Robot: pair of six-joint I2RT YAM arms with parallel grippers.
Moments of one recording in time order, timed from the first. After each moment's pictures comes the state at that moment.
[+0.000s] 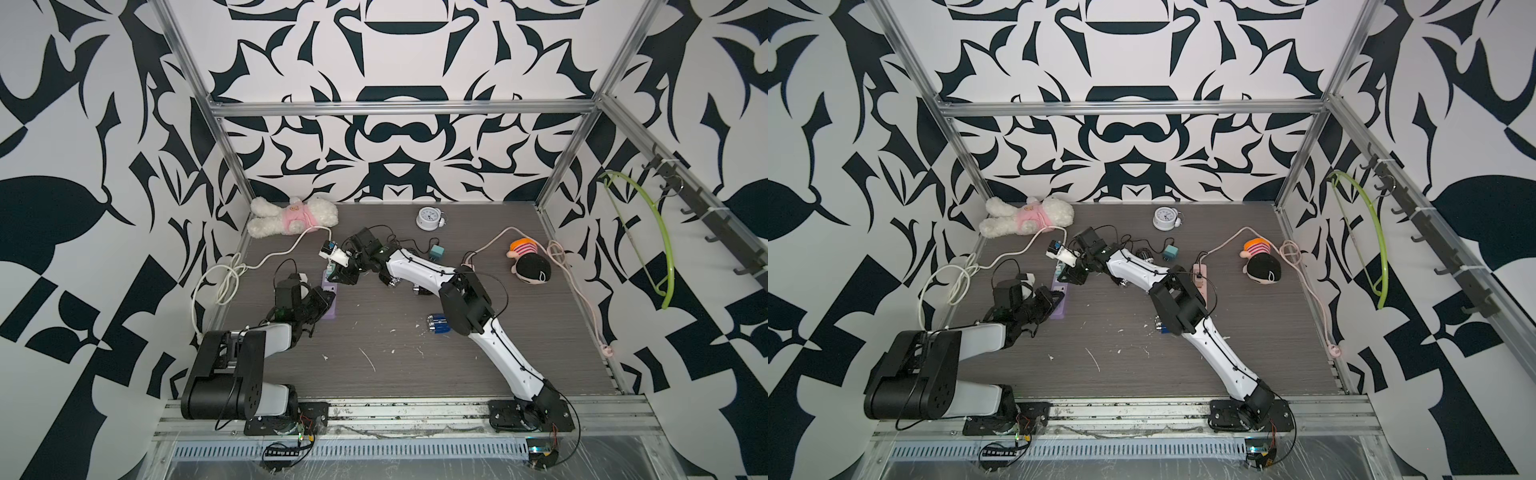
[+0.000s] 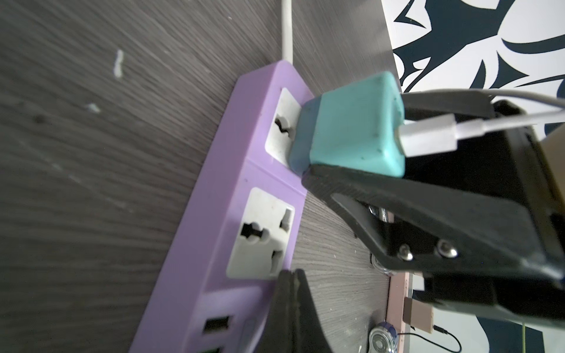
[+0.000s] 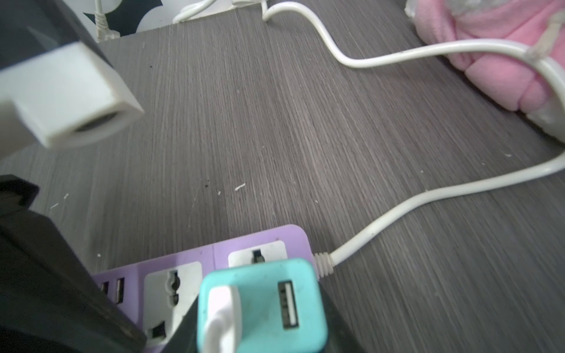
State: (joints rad) left arm -0.06 1.41 0.33 0.42 0.48 -0.88; right arm 0.82 2.55 2.18 -0.37 -0.47 -0.31
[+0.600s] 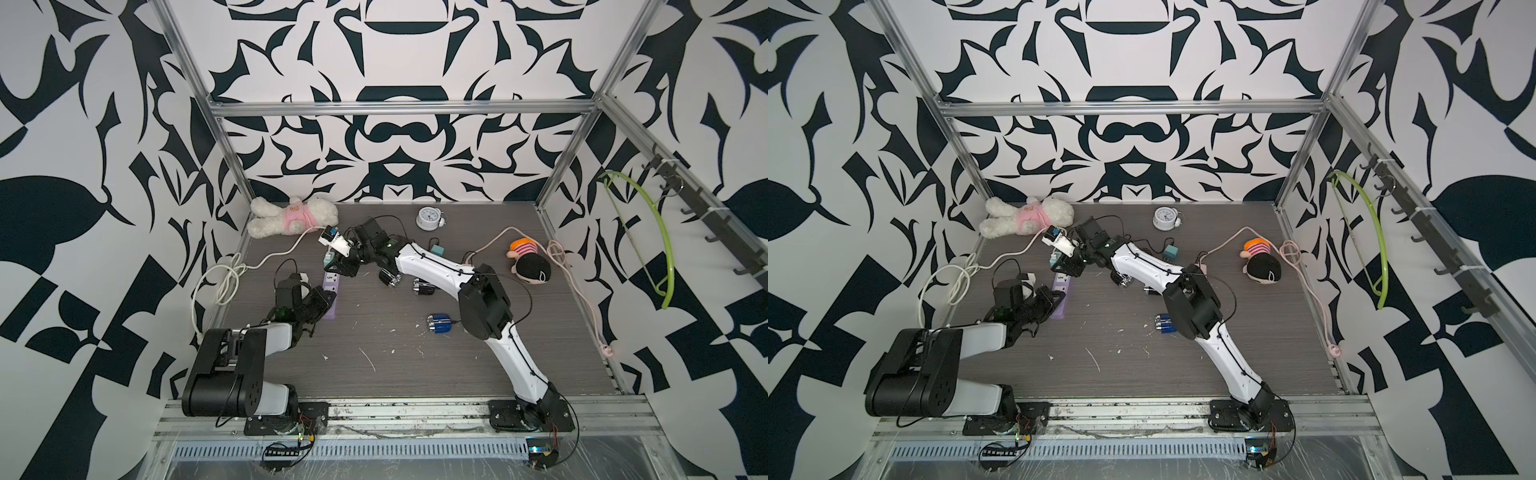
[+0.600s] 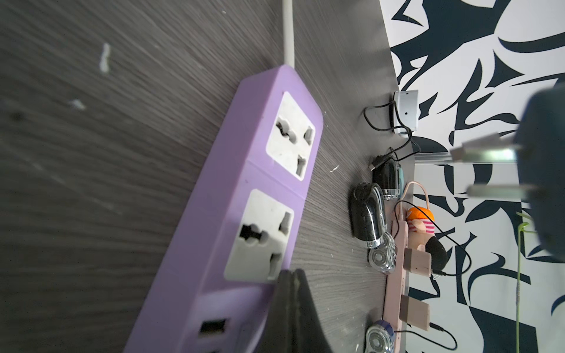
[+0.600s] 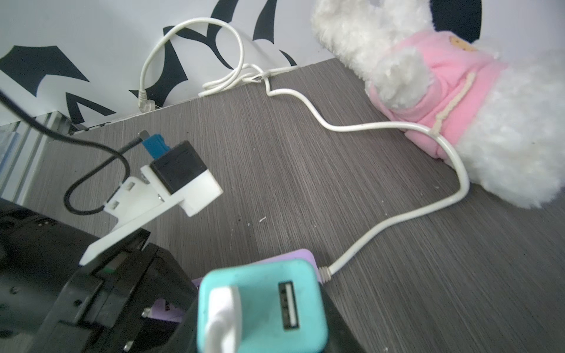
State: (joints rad) left arm -0.06 1.41 0.33 0.43 0.48 -0.89; right arm 0.82 2.34 2.06 -0.39 -0.42 -0.20
